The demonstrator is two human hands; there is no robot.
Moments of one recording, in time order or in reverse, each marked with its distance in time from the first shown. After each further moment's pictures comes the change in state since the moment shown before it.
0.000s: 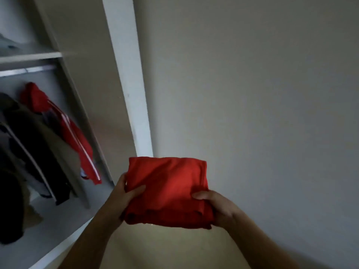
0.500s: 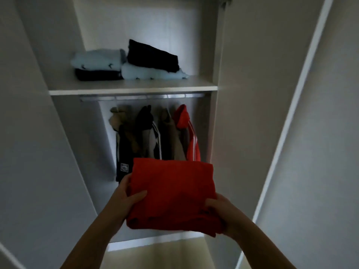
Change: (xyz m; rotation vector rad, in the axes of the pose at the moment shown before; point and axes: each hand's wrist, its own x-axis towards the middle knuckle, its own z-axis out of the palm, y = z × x) left_hand -0.036 0.066 -0.238 -0.057 0.711 0.226; right_hand 0.204 -0.074 0.266 -0.477 -0.560 -0.050
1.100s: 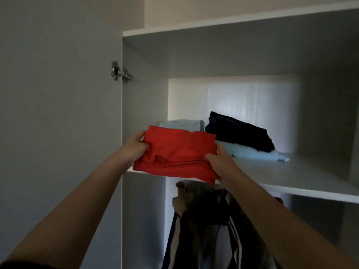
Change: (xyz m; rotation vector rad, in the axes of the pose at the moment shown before) left_hand 0.310 0.273 -0.232 0.338 0.483 0.411; right_hand 0.343 -0.341 0.234 -0.286 -0.040 -0.741
